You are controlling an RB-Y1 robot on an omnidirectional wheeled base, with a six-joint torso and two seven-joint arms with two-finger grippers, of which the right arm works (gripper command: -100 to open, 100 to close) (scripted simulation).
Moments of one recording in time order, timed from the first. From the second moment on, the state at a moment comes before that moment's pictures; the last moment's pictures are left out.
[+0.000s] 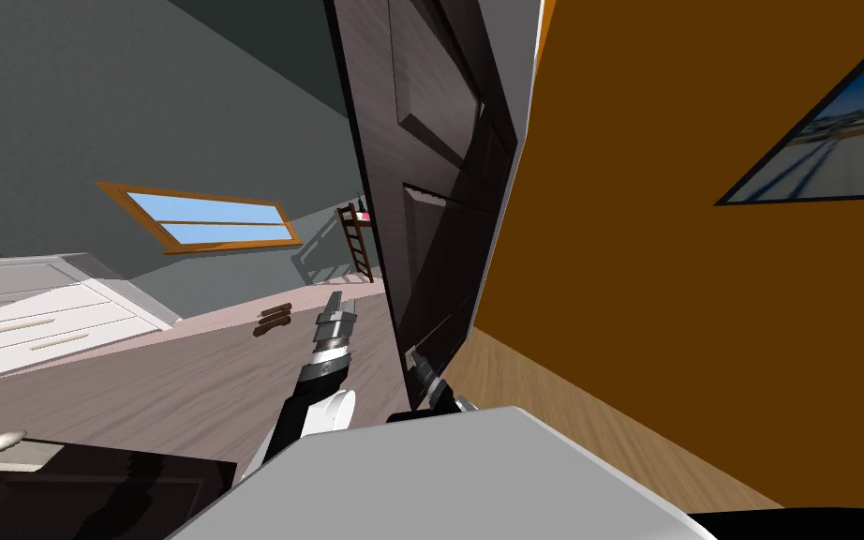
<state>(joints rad) -0.04 -0.05 0.69 -0.82 -0.01 -0.76 -0.05</state>
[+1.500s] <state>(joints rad) -0.06 -0.06 0.61 -0.78 -0.03 -0.77 -0.03</state>
